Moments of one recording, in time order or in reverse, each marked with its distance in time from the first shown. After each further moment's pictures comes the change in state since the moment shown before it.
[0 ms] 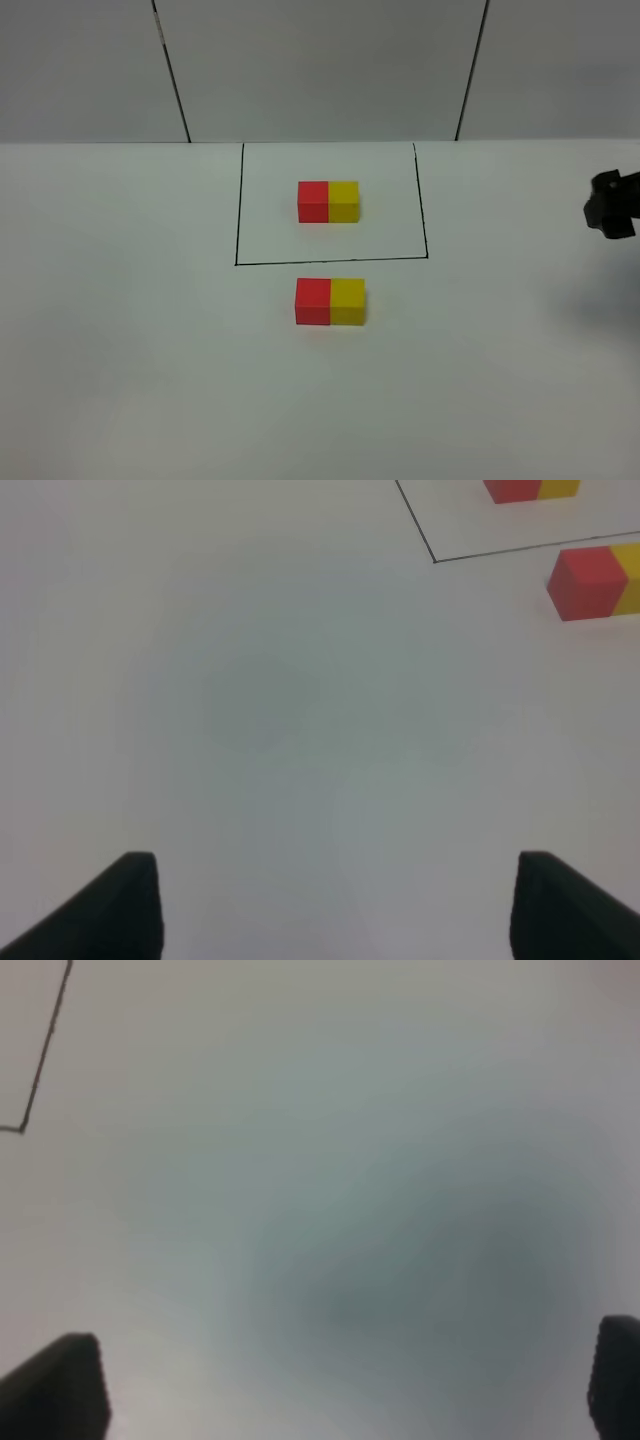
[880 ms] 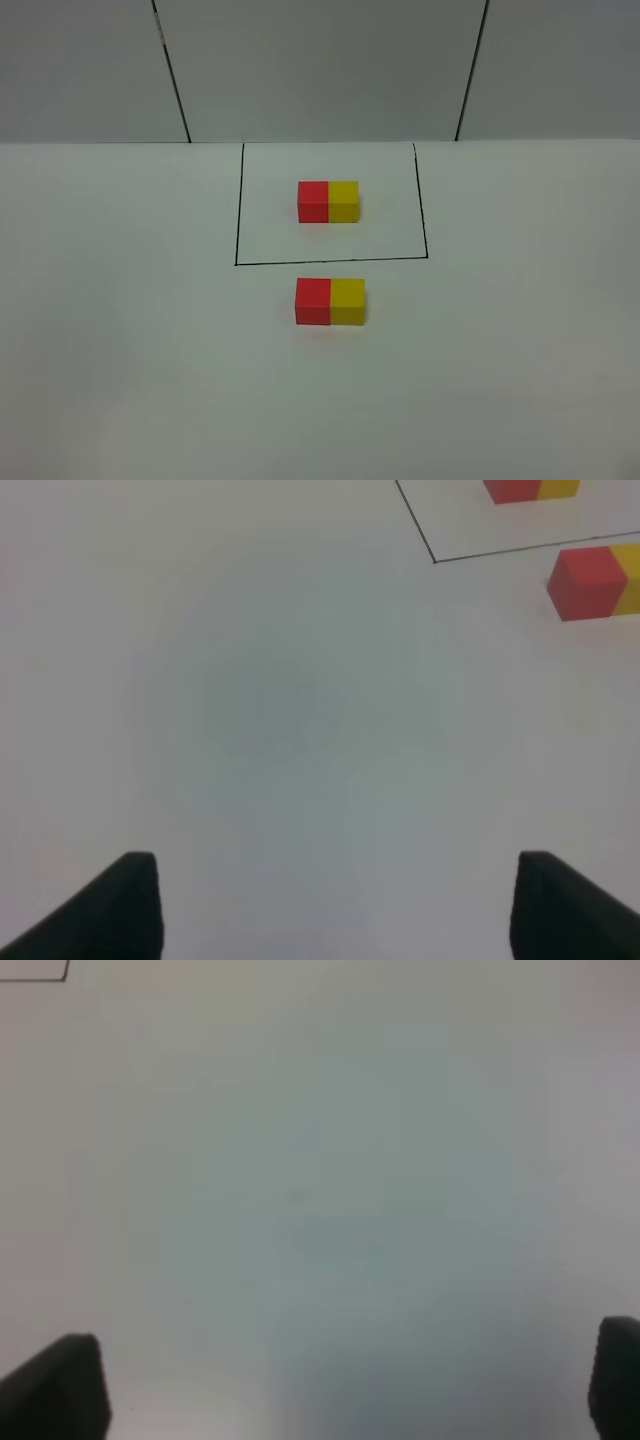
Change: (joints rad) left arm 0.000 0.000 0.000 0.000 0.000 0.000; right arm -0.012 -1.009 0.496 -0.055 0.303 0.133
